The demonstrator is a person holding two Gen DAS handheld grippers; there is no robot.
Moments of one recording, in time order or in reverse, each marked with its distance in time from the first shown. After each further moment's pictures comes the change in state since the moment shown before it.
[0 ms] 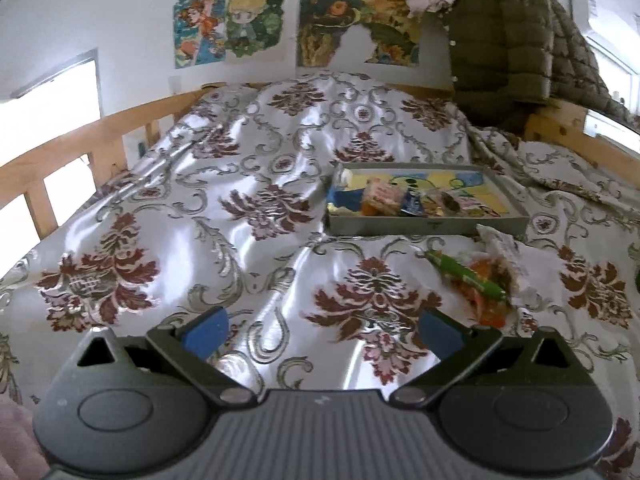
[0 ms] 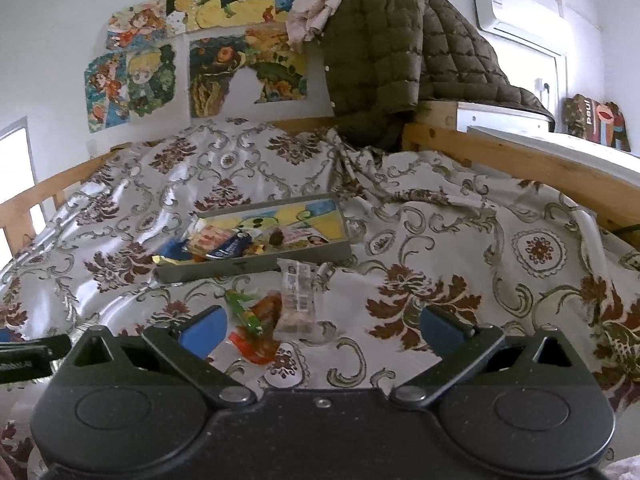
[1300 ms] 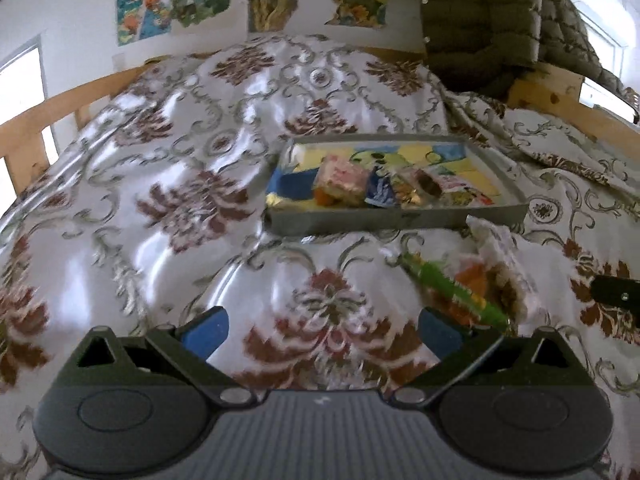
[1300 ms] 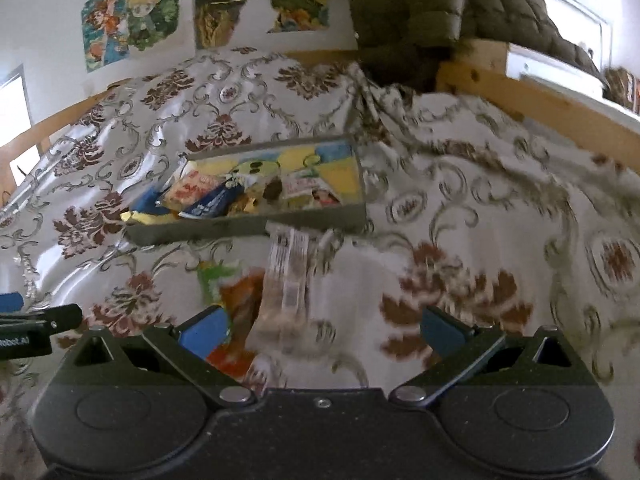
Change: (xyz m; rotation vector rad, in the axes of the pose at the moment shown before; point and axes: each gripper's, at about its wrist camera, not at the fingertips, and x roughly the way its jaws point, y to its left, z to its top) left arm 0.120 -0.041 0.038 0.074 0.090 -0.121; right arm 0.141 -0.008 0.031 -0.090 0.179 0.071
